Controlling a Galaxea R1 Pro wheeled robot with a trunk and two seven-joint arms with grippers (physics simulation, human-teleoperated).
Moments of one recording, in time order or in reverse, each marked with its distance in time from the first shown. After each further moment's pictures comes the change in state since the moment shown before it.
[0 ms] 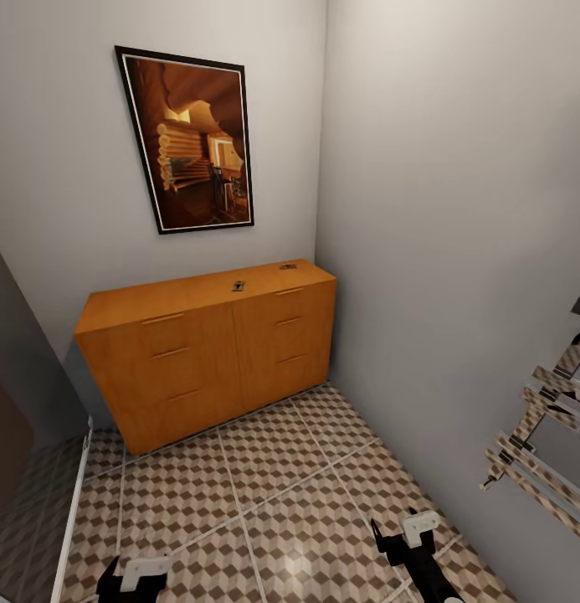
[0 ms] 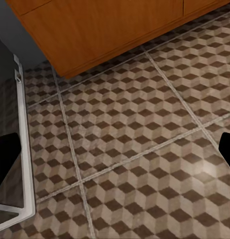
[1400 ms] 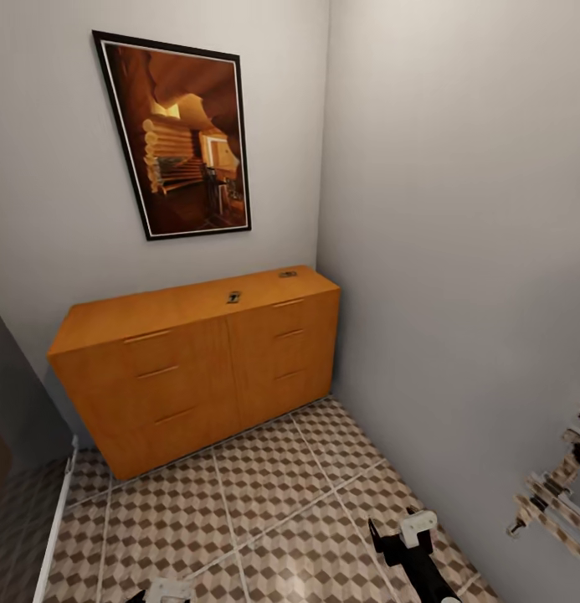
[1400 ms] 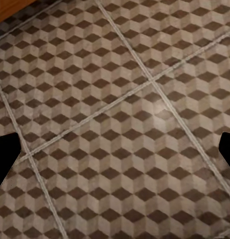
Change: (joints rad) left arm 0.000 -0.043 0.002 0.001 -0.001 0.311 -0.179; right arm 0.000 0.008 0.000 -0.001 0.002 0.002 0.000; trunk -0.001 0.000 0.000
